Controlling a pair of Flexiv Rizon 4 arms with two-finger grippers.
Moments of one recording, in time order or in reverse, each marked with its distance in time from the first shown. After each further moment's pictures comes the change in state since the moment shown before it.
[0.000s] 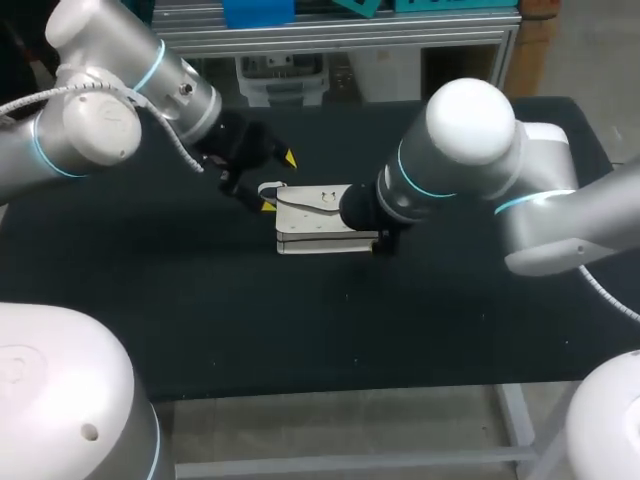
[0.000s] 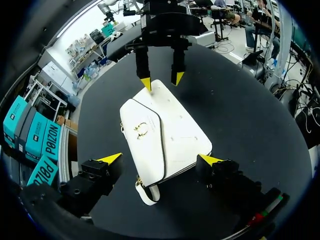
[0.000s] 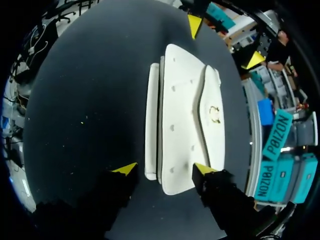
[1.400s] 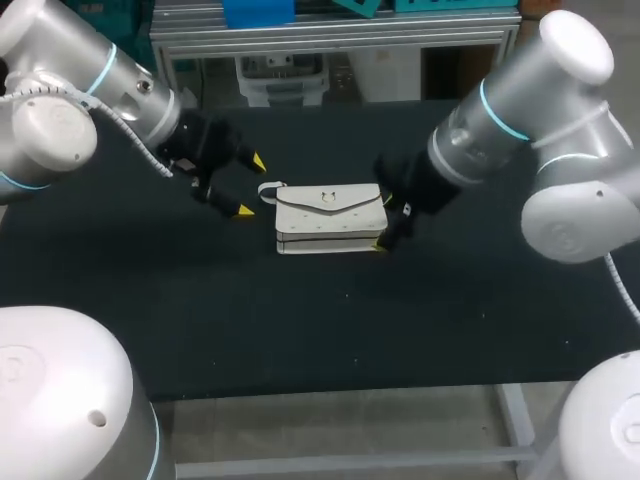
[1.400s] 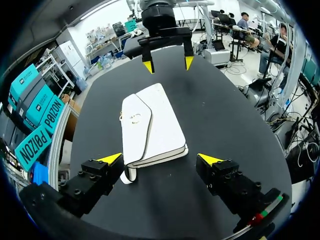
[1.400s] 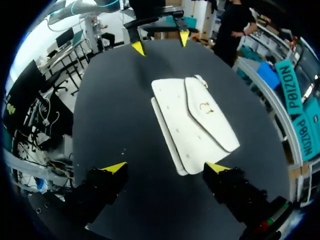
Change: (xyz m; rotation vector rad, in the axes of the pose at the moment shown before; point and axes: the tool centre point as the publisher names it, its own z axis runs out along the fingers) left arm 0.035 0.010 -0.043 0.052 -0.014 -0.242; right arm 0.021 -0.001 -0.052 -0.243 0.285 0.442
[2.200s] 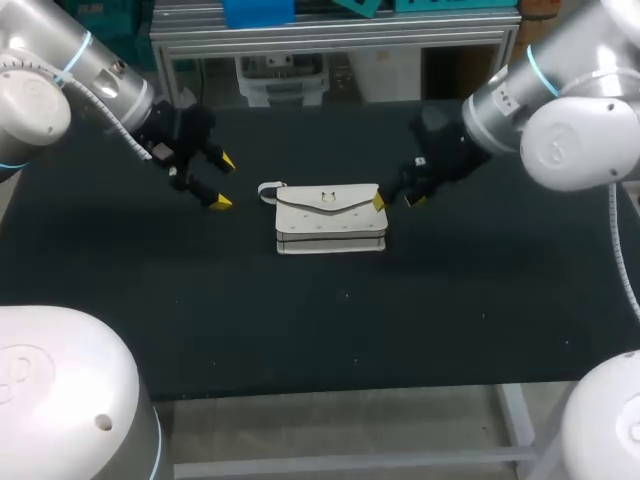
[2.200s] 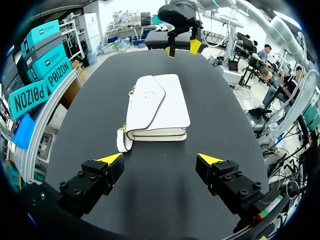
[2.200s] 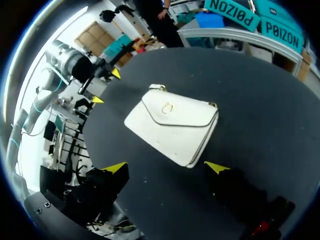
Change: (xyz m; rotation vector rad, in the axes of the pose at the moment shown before) left arm -0.001 0.045 -0.022 0.000 0.060 -0.320; right arm -0.021 0.007 -0.029 -0.088 0.164 0.766
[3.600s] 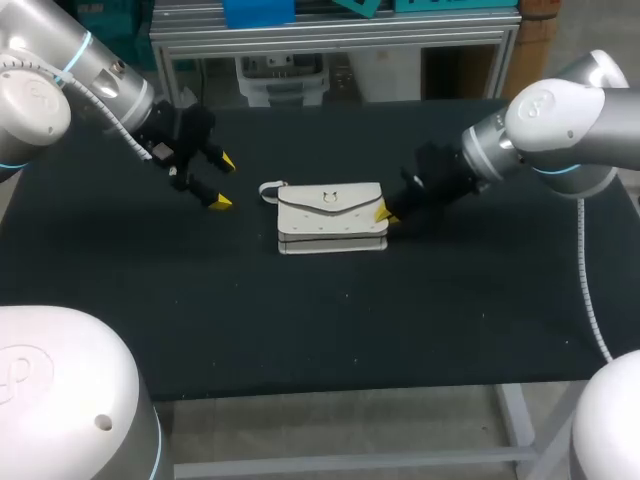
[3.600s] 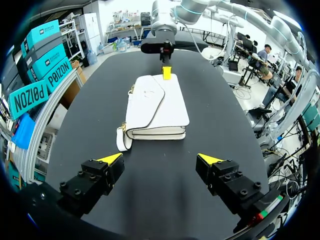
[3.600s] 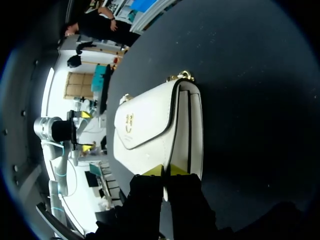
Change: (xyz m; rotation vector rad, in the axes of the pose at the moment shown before) left arm 0.000 0.000 0.000 0.000 0.000 0.000; right arm -0.037 0.006 0.077 0.047 0.292 0.554
